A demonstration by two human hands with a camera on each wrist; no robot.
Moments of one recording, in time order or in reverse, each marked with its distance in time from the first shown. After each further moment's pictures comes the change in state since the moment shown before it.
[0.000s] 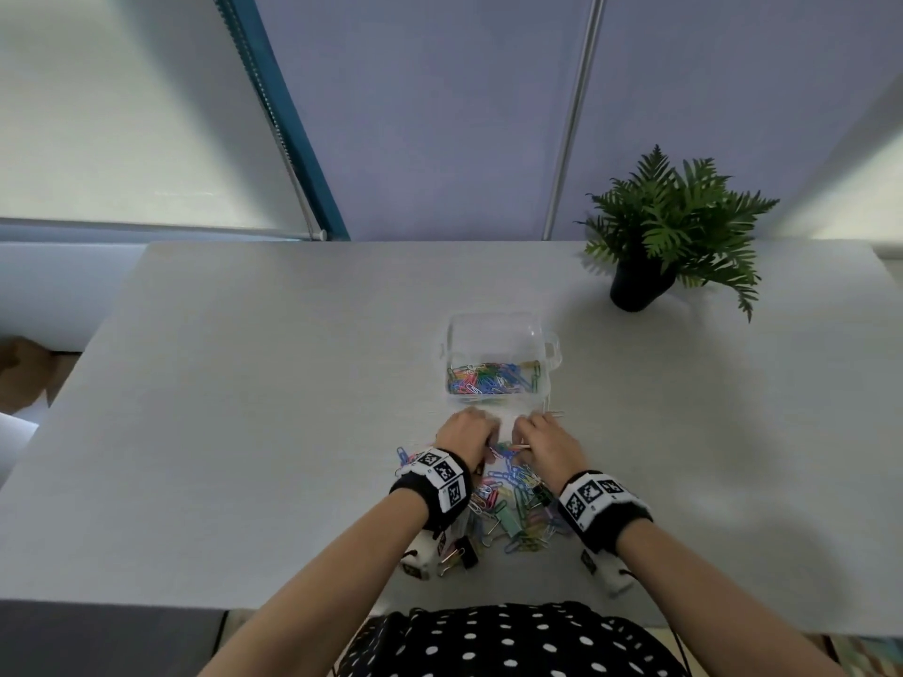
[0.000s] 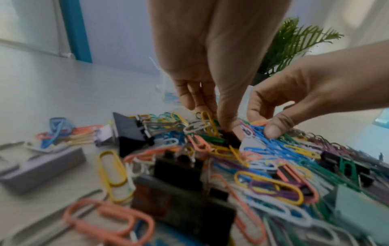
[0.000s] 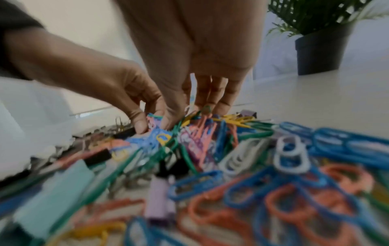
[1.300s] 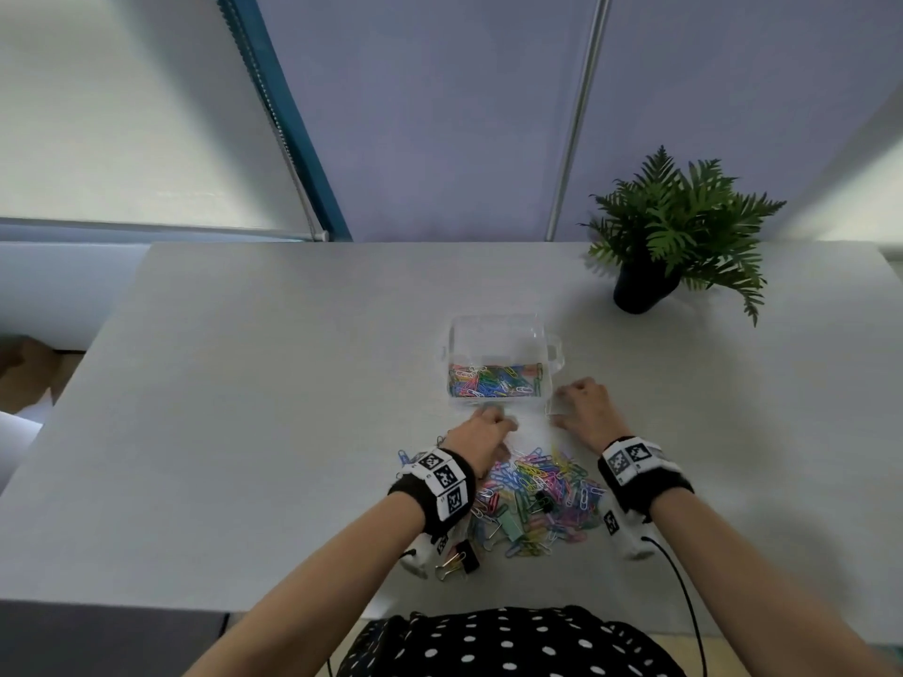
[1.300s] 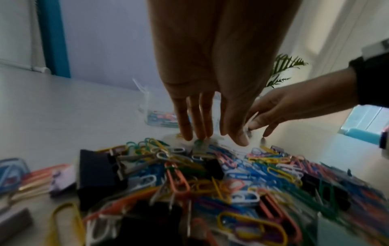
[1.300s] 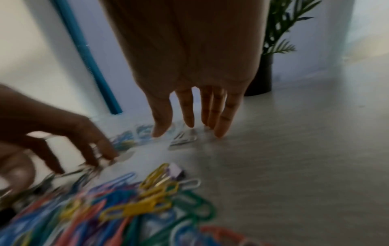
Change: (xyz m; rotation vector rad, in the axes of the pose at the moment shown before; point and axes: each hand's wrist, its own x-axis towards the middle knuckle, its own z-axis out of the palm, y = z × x) left_hand 0.001 0.004 0.000 0.035 -0.086 0.133; right_hand 0.026 0.049 -0.042 0.092 -0.012 0.231
